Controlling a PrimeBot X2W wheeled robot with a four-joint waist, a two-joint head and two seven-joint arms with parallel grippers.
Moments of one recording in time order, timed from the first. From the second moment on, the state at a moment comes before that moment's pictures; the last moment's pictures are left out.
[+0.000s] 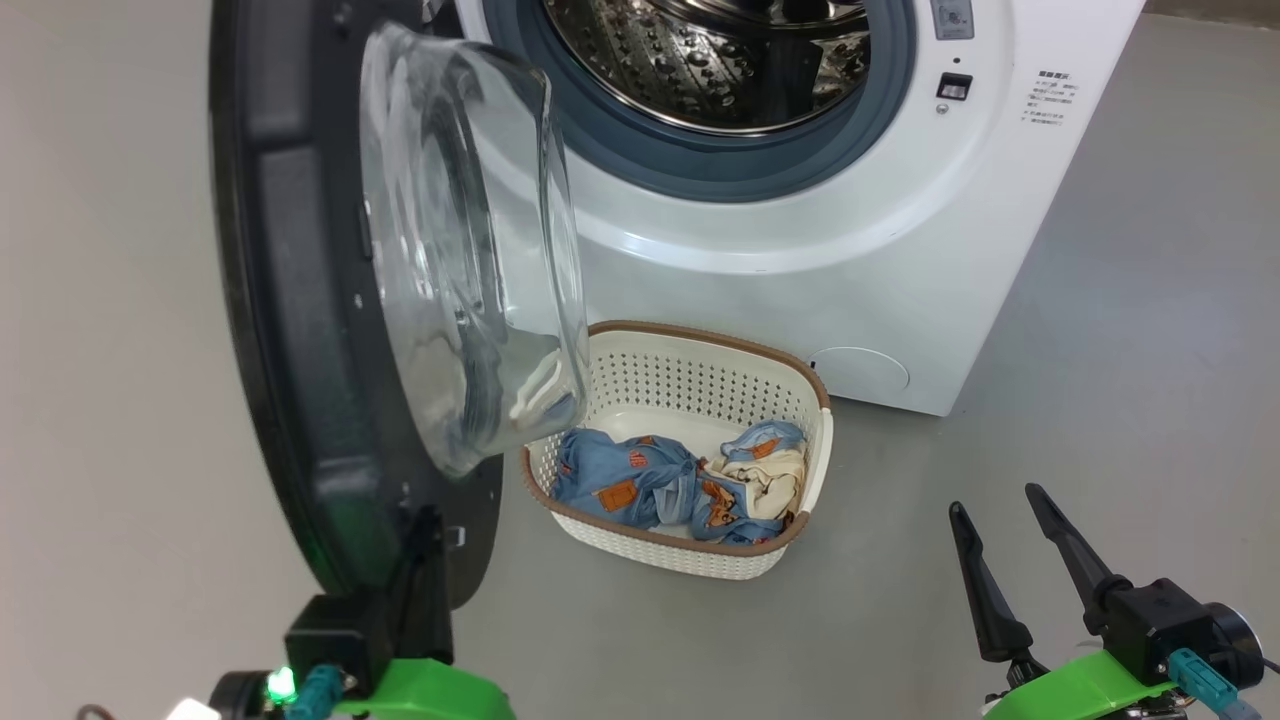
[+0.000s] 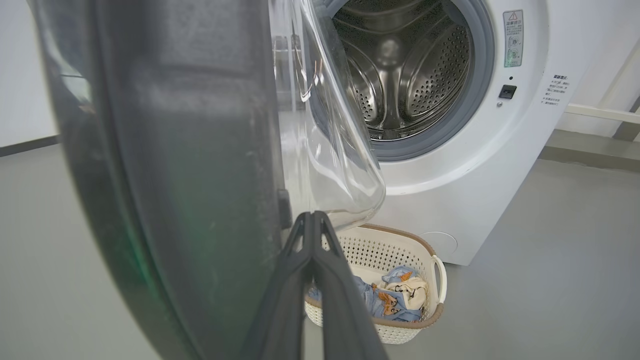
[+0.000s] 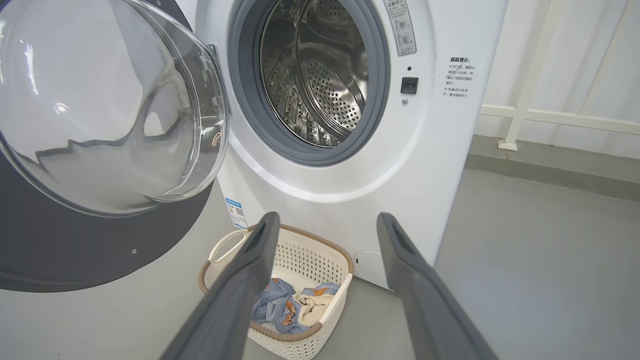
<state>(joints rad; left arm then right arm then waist) -0.16 0.33 -0.71 -0.12 -0.56 0.58 -0.09 0.00 -0.08 -0.02 0.08 0.08 0.13 -0.24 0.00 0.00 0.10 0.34</state>
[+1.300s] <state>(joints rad) -0.37 0.44 -0.24 0.33 -0.72 0.42 -0.25 -0.06 -0.13 -0.01 0.00 0.08 0.13 -0.20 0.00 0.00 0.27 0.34</state>
